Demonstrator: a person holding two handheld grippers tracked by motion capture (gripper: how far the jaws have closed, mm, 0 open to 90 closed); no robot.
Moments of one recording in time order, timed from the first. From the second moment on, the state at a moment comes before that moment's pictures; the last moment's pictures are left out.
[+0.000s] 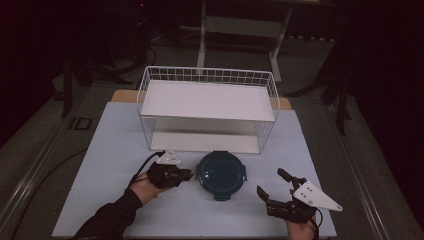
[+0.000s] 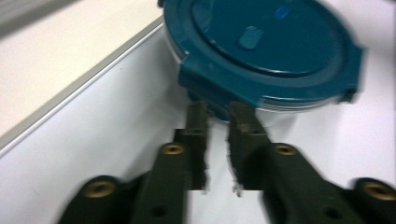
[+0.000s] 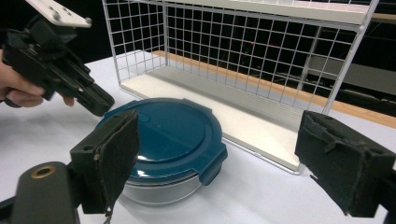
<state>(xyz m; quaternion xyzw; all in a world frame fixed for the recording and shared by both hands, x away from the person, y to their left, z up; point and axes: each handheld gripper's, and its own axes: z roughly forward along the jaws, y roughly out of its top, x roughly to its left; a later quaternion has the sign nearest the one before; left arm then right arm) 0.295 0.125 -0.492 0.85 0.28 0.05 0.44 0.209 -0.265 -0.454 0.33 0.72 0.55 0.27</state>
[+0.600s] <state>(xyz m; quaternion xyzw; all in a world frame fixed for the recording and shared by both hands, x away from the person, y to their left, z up) 0.295 0.131 -0.468 0.81 0.32 0.01 0.49 0.211 -0.260 -0.455 0.32 0.72 0.54 0.28</state>
